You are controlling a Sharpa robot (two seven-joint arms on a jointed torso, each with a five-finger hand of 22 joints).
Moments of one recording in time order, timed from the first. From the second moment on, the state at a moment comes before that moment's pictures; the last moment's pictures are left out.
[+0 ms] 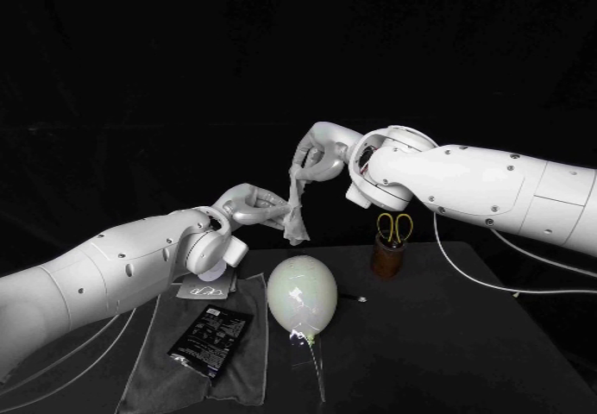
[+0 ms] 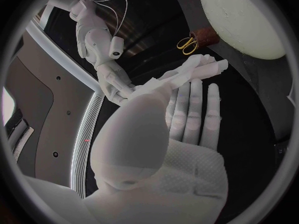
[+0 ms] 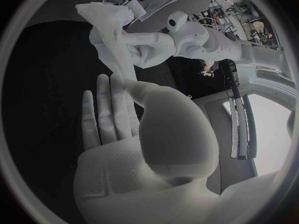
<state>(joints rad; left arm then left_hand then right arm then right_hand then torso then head) 1.33 -0.47 -0.12 1.03 -0.34 -0.09 0.23 1.58 -0.08 0.32 0.22 0.05 1.00 0.14 0.38 0.20 1.20 0.10 0.15 0.09 1.02 0.08 0.33 0.38 0.17 0.97 0.28 0.08 0.07 1.58 -0.57 -0.13 1.30 -1.02 -0.24 -0.14 1.45 -0.15 0.65 0.07 0.05 1.00 0.14 0.45 0.46 1.38 0.09 0.07 0.07 1.13 0.08 0.22 0.33 0.17 0.72 0.25 0.14 0.08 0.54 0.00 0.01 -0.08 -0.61</state>
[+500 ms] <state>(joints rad) 1.33 -0.49 -0.12 1.03 -0.30 -0.12 0.25 1.59 -0.07 0.33 0.21 0.04 1.02 0.12 0.41 0.21 1.25 0.08 0.16 0.09 1.07 0.06 0.34 0.40 0.17 1.00 0.26 0.10 0.08 1.58 -0.58 -0.13 1.29 -1.02 -0.22 -0.15 1.44 -0.15 0.65 0.07 0.05 1.00 0.14 0.45 0.46 1.39 0.08 0.07 0.07 1.13 0.08 0.22 0.33 0.17 0.72 0.25 0.14 0.08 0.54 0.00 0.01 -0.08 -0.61</state>
